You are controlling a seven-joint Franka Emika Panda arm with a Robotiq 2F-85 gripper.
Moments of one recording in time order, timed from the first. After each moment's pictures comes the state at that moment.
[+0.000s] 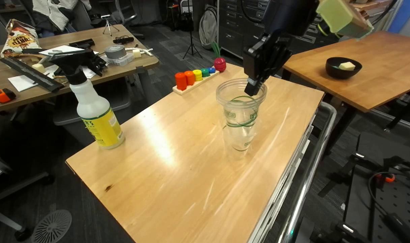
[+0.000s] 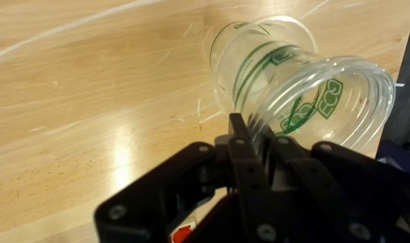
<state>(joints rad) 0.06 -0.21 0.06 -2.55 0.32 2.53 0.06</state>
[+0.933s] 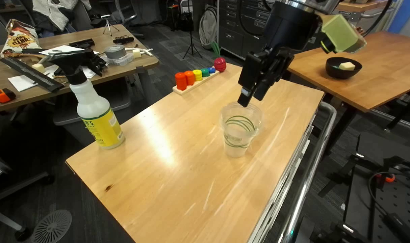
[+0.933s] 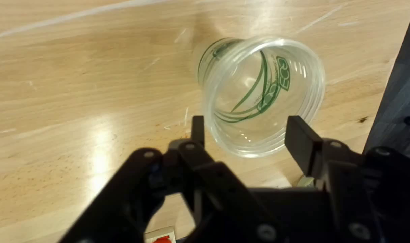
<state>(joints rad) 0.09 -0.20 0.05 -2.59 0.41 2.59 -0.08</state>
